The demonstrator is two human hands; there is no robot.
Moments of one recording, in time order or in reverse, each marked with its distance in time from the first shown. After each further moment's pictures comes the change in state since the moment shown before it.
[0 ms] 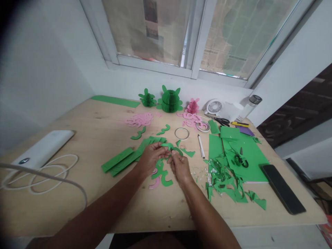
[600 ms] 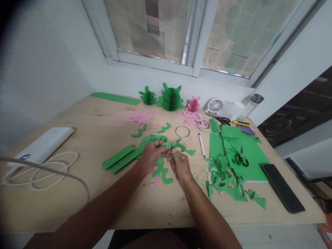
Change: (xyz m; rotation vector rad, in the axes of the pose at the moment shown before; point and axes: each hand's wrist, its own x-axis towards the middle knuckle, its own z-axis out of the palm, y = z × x) left_hand 0.000 -0.001 -0.001 0.038 0.006 0.029; right_hand -0.002 -0.003 0.002 0.005 -0.020 0.002
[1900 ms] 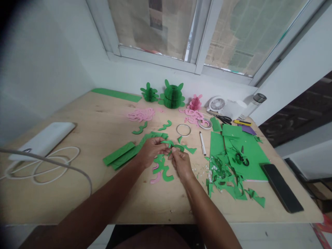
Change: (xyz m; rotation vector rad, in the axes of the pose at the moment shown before) left_hand 0.006 0.008 -0.010 0.125 -0.075 -0.051; right_hand 0.001 -0.001 -0.001 -0.075 -0.006 -0.044
